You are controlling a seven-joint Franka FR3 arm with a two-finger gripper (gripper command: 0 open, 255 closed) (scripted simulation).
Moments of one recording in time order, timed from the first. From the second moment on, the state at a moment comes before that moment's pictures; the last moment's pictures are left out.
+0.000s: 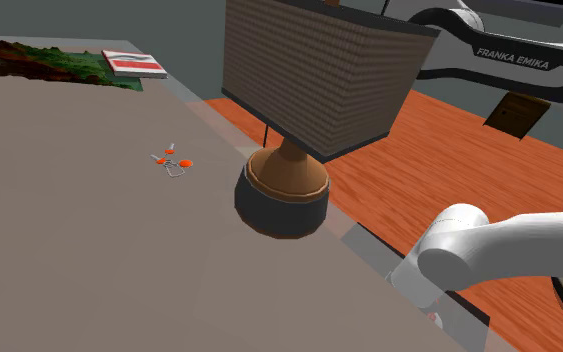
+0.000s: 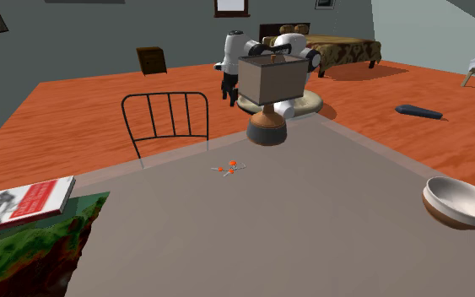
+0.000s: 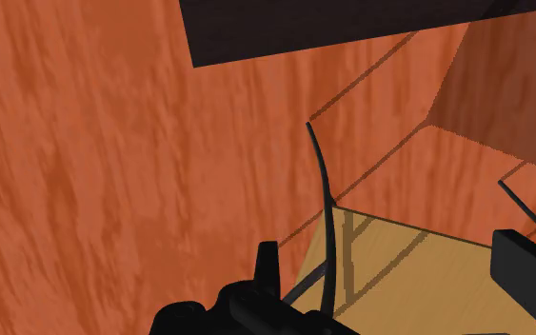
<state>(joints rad) -0.01 -0.78 -0.02 -2.39 -0.12 1.69 0.07</state>
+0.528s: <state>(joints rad) 0.04 -0.61 0.07 -2.27 -0.07 1.72 0.13</state>
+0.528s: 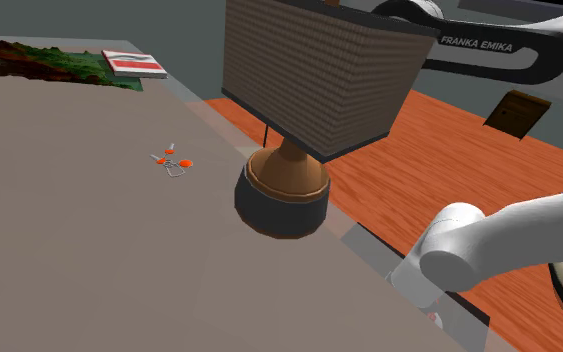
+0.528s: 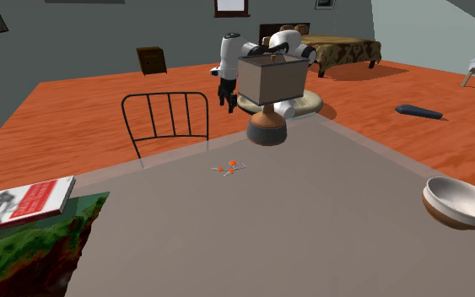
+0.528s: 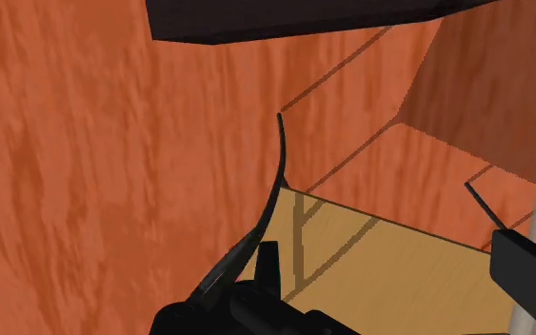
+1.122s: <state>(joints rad) 0.11 -0.33 0.18 -2.05 -0.03 1.73 0.21</state>
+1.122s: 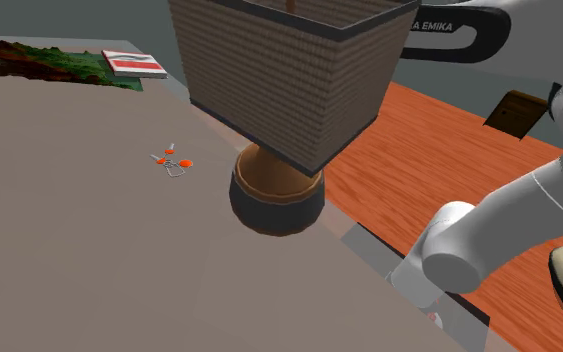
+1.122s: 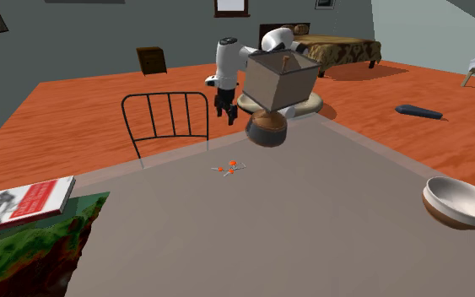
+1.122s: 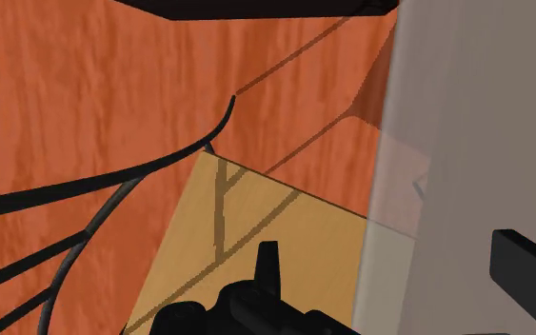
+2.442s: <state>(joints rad) 0.35 0.48 0.36 -1.11 -0.18 1.49 0.39</state>
